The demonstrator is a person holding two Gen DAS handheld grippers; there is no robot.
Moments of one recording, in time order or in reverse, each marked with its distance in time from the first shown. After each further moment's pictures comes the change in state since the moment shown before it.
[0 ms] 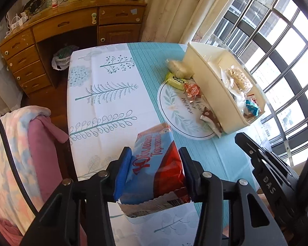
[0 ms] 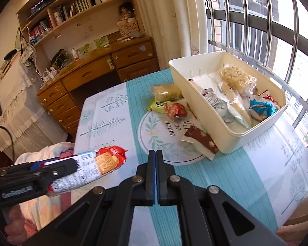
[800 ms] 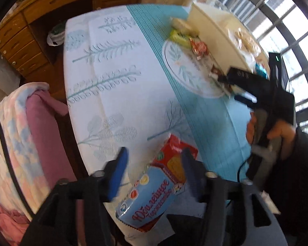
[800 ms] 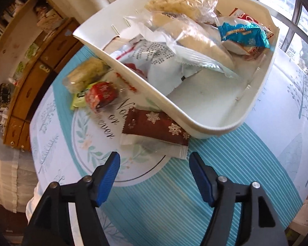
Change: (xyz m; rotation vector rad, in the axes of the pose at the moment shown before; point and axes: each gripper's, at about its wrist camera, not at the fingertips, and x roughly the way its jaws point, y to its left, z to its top) left arm 0.029 0.008 -0.035 0.056 0.266 0.024; right arm 0.126 -0.088 0.010 0.461 0.285 -0.172
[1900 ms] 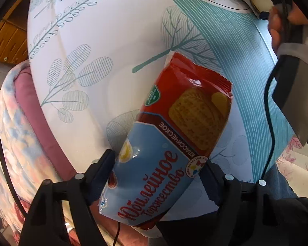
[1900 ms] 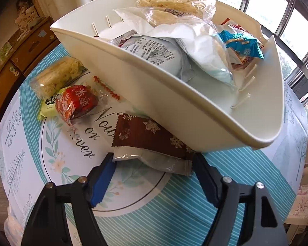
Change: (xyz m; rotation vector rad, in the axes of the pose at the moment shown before) left arm 0.108 -0.034 -0.033 0.102 0.369 0.158; right arm 0.027 0.033 0.011 0.025 -0.083 -0.261
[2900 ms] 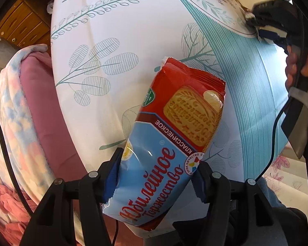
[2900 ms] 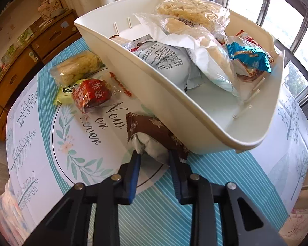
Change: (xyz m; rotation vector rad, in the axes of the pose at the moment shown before) left arm -0.012 0.051 -0.022 -0.139 -0.083 -0.078; right arm -0.019 -0.022 -0.008 -0.147 -0.013 0.090
